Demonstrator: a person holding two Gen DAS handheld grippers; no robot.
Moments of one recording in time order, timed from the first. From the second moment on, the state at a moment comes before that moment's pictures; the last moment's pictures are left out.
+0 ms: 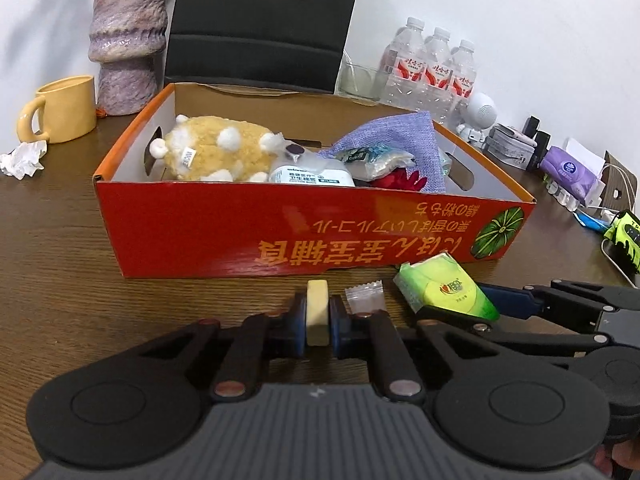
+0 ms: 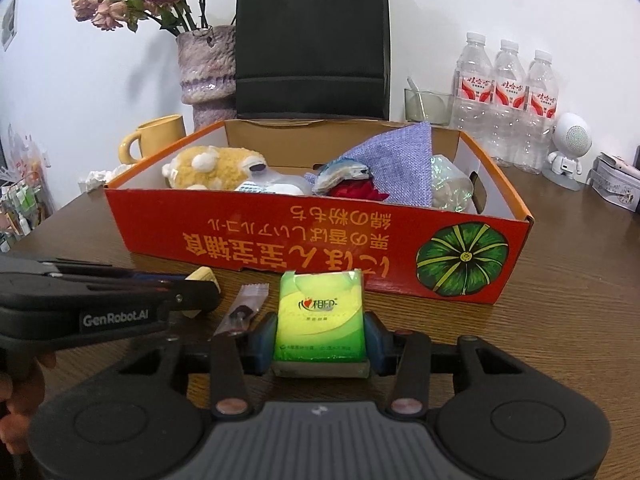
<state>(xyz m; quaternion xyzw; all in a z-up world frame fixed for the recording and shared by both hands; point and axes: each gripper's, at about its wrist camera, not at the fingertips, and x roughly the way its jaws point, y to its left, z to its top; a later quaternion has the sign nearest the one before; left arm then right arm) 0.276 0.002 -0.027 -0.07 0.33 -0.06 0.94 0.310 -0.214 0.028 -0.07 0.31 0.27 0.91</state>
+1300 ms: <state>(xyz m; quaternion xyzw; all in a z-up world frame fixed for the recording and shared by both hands) 0.367 0.026 0.035 -0.07 0.23 -0.04 0.97 0.431 -0.191 0.085 -0.01 0.27 0.27 0.93</state>
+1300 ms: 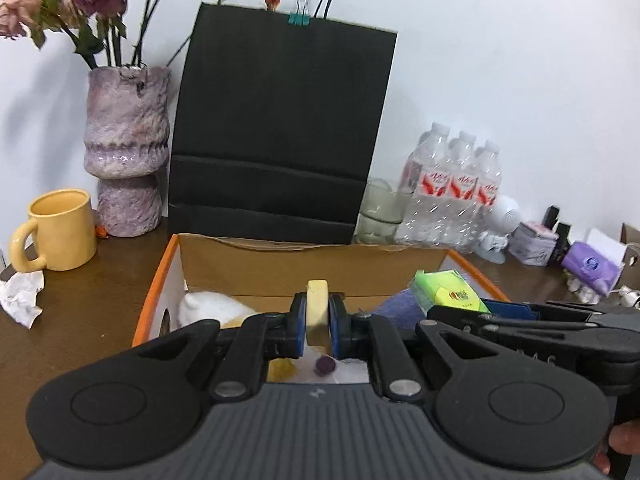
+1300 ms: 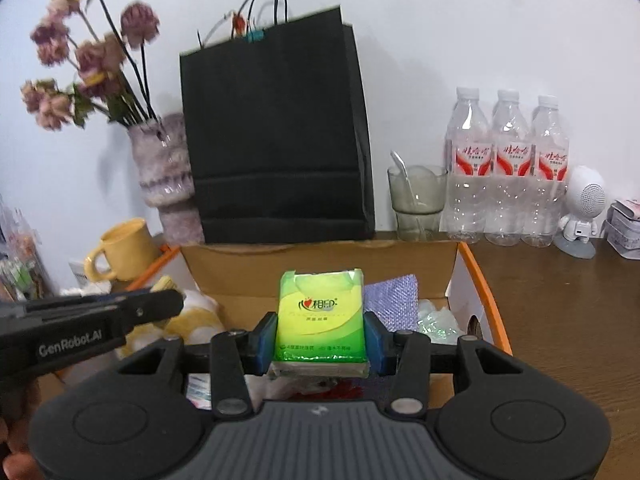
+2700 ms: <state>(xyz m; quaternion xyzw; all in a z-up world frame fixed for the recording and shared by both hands) 0.253 0.080 0.014 -0.06 0.27 0.05 0.96 0.304 -0.202 0.064 -0.05 0.29 0.27 0.92</state>
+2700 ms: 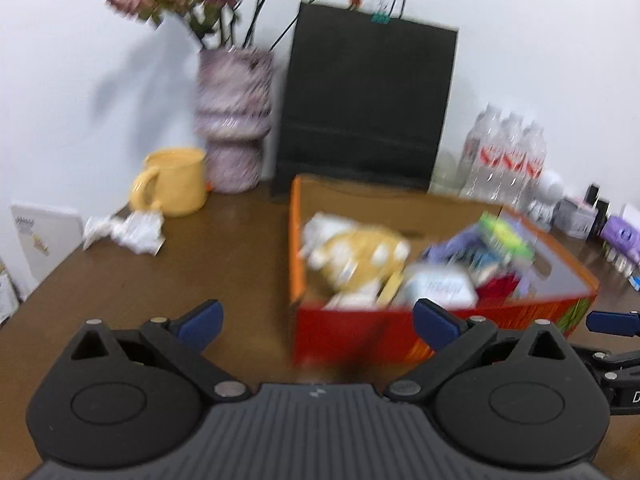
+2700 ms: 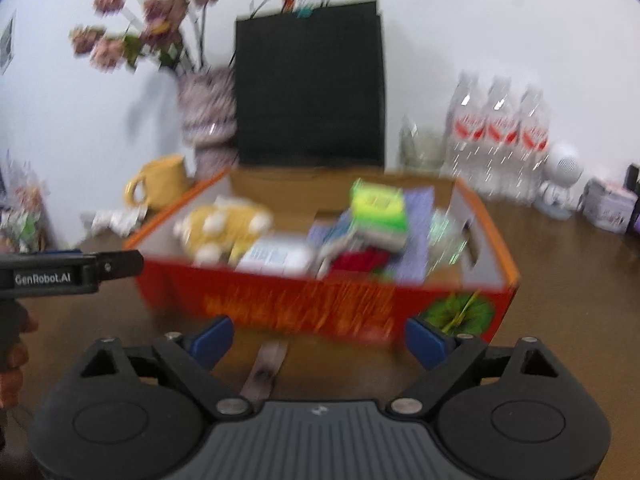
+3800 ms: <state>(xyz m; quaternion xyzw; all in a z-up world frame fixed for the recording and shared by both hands) 0.235 0.111 -0.015 -0.04 0.31 0.04 0.95 0.297 -0.177 0.035 -0.07 0.32 0.28 0.90</state>
